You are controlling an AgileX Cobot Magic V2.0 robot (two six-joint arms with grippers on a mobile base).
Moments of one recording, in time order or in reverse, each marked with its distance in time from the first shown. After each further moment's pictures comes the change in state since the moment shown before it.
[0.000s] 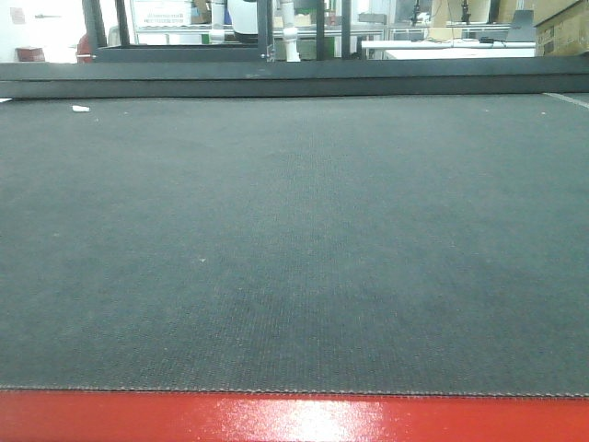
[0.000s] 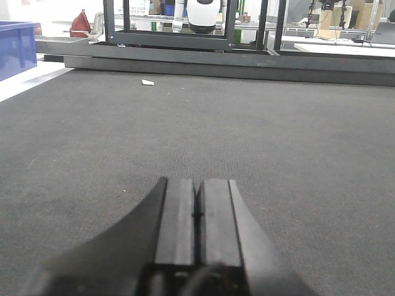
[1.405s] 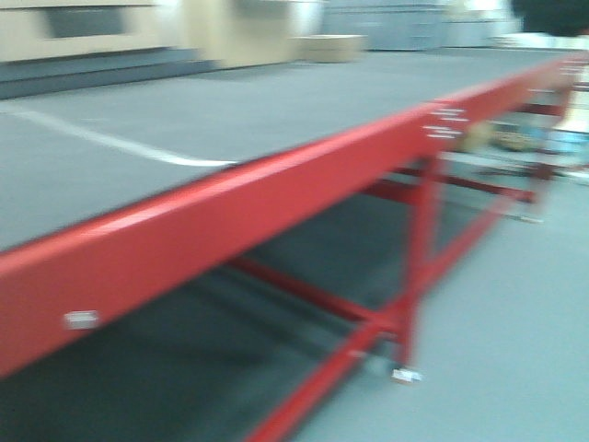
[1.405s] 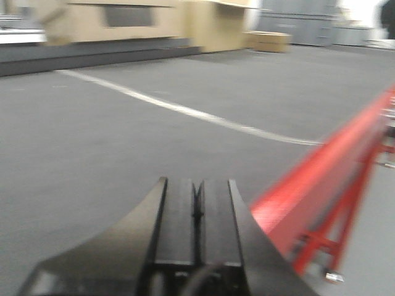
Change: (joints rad) left arm 0.000 0.000 0.000 0.000 0.000 0.000; right arm 0.000 0.000 0.000 0.000 0.005 -0.001
